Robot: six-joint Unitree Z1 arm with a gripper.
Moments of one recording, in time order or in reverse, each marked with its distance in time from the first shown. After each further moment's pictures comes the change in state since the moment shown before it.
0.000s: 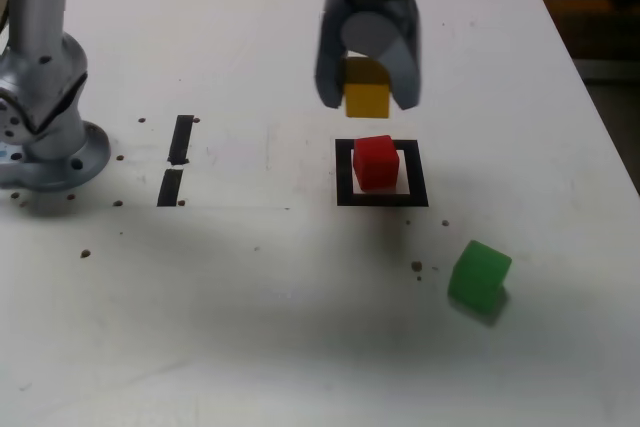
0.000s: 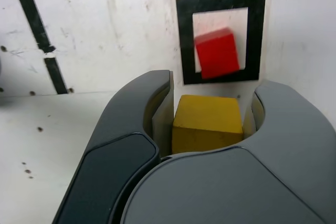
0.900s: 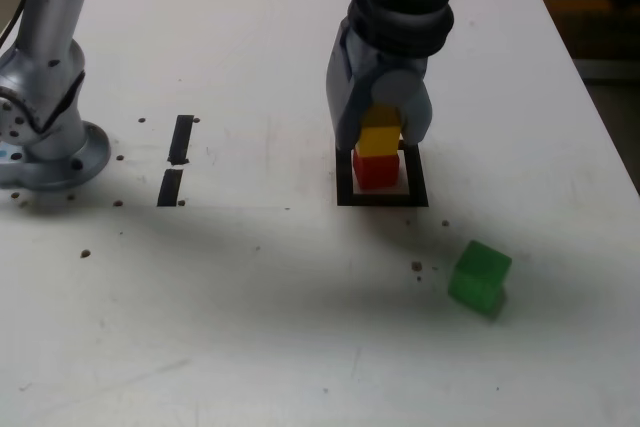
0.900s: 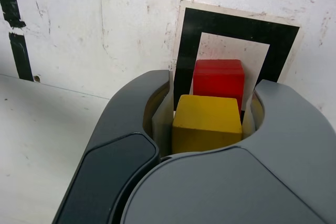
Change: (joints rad) arm 0.061 0.107 0.081 -0.103 -0.055 -0.175
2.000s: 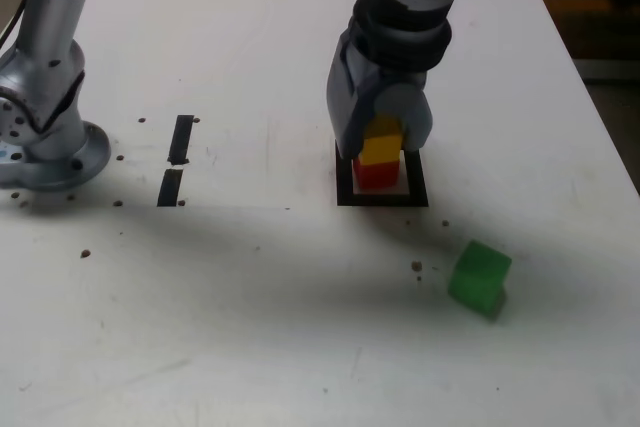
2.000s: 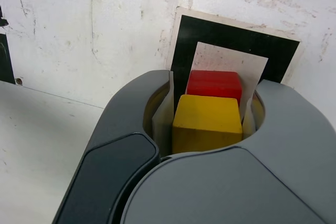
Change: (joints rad) arm 0.004 0.009 0.056 -0.068 0.019 -0.044
